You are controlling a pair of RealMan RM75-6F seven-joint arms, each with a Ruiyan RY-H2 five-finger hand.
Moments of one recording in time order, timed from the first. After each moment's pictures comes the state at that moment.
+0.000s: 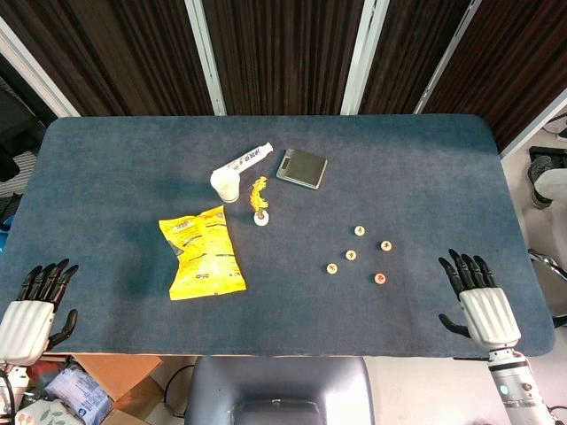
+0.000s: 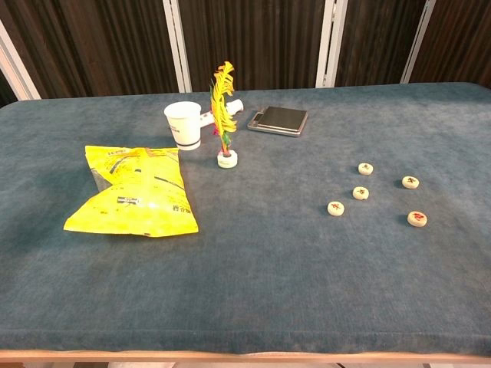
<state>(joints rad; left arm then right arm) -0.11 -1.12 -0.01 -1.60 1.57 1.48 0.06 0.14 -1.18 0.00 -1.67 -1.51 1.42 -0.28</state>
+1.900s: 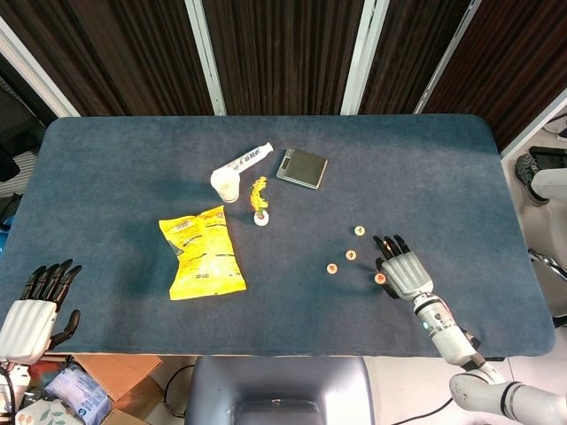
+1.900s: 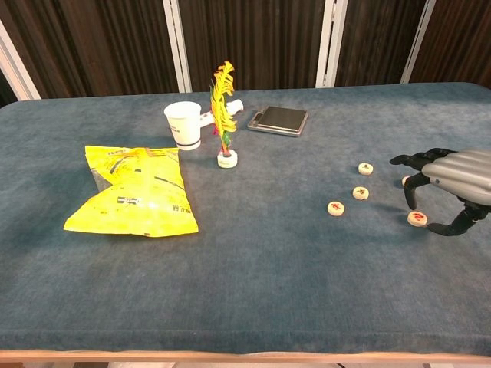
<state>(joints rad) -0.13 -1.11 -0.01 -1.60 1.57 1.46 0.04 0.50 -1.51 0.08 -1.26 -1.33 0.94 -0.40</state>
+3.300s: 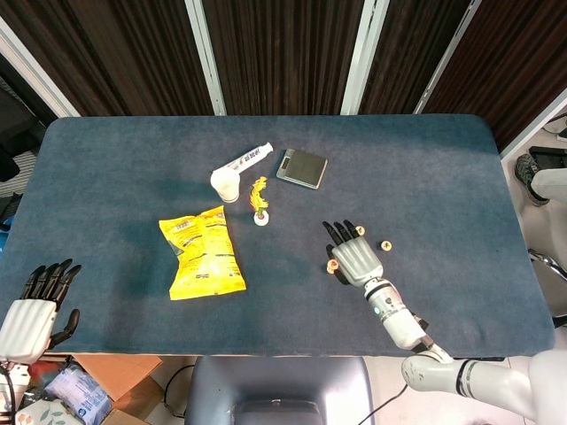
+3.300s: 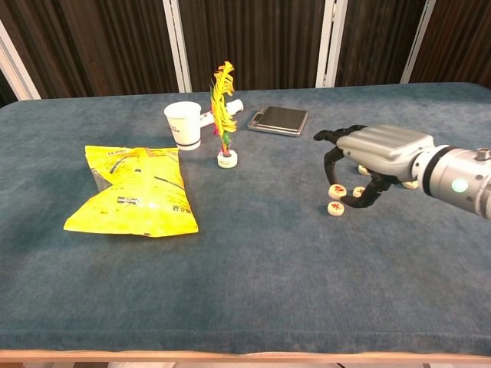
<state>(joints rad) -0.13 -1.11 -0.01 -1.60 1.56 1.46 0.04 0.68 -1.61 0.19 -1.38 -1.13 0.91 -0.60</state>
